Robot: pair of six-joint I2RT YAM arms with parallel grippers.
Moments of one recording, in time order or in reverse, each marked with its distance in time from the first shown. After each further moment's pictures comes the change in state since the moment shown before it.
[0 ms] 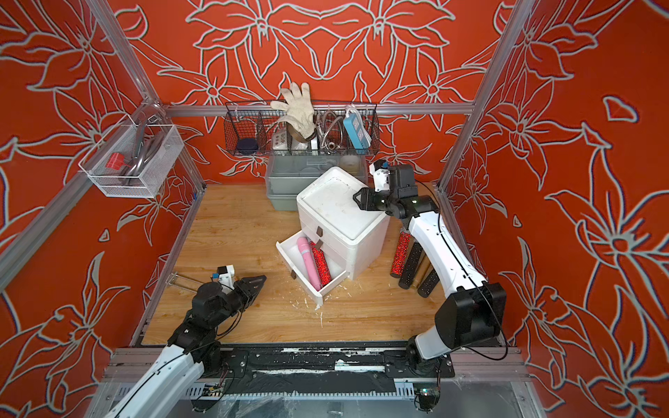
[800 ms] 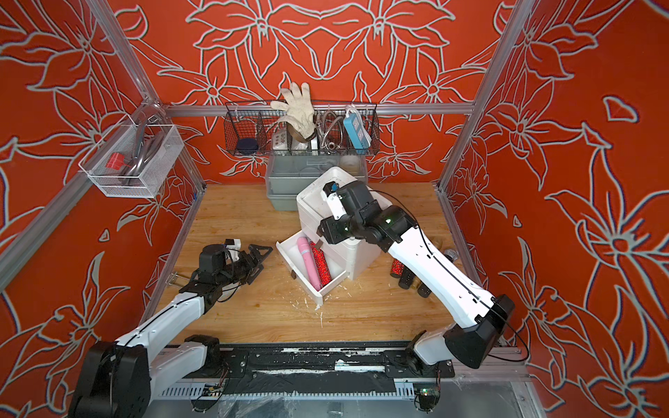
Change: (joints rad) left arm 0.192 0.574 0.312 0.154 0.258 0.150; right arm 0.514 -0.078 0.119 -0.322 0.291 -0.037
